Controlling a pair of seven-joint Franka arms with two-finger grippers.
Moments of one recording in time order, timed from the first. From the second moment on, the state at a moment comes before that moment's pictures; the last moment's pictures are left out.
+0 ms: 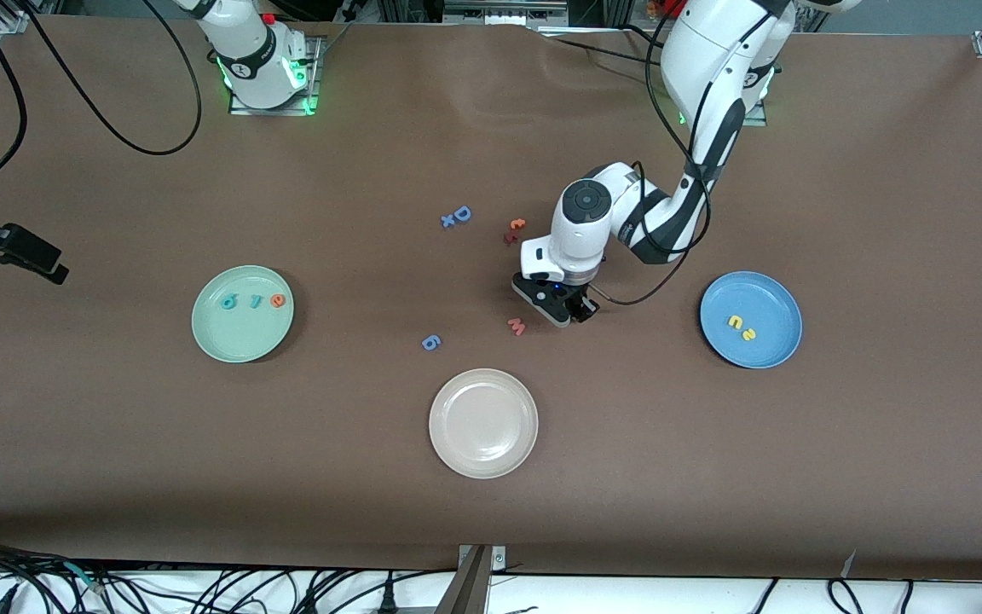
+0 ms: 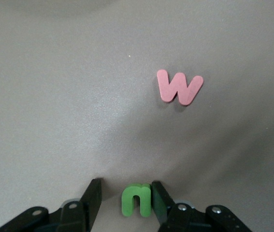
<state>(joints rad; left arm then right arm) -0.59 0.64 -0.05 -1.90 0.20 2.64 -0.05 0.01 0.14 -0.05 -1.50 0.00 1.76 0.12</state>
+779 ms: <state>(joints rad) -0.56 0.64 -0.07 -1.89 0.20 2.62 -0.05 0.01 0.14 -0.05 -1.50 0.00 1.76 0.12</state>
